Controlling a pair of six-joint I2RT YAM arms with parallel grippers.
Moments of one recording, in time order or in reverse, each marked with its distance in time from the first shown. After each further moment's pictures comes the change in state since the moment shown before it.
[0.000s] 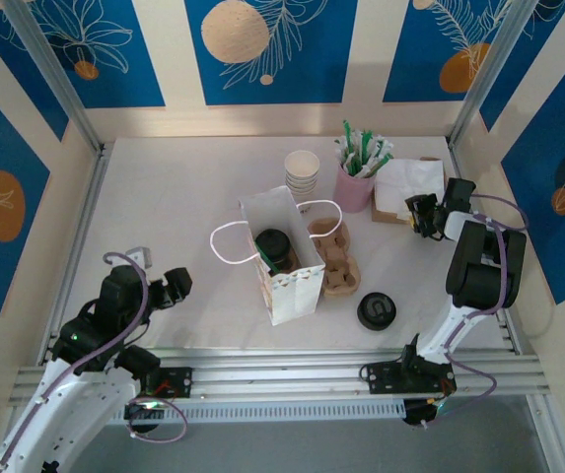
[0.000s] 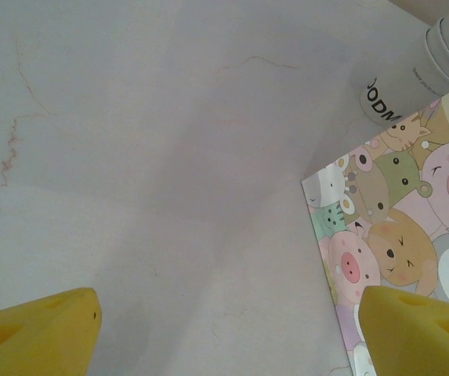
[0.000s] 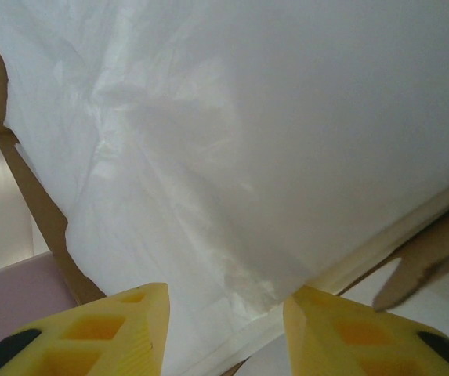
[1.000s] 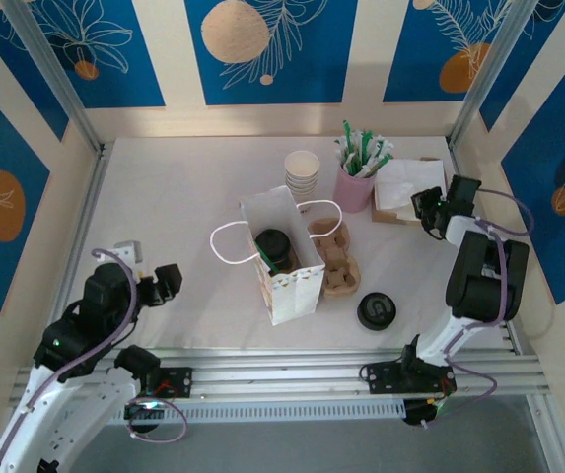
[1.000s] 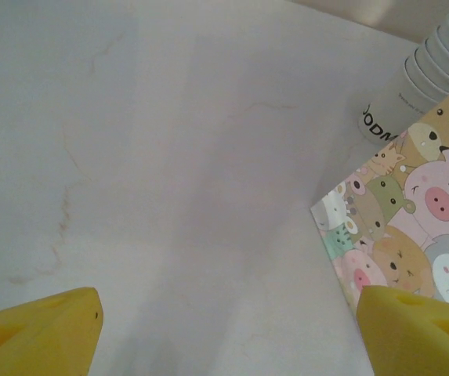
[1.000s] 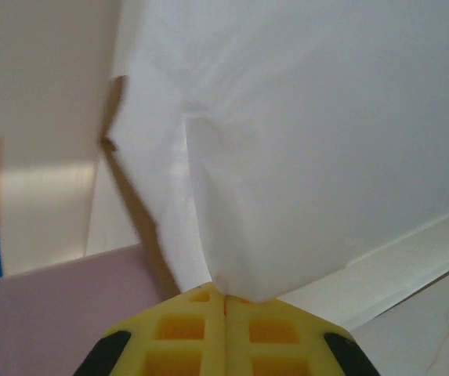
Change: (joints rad) left arm 0.000 0.013 0.166 -0.080 -0.083 0.192; right arm 0.001 -0.133 -0.048 0.101 0.000 0.010
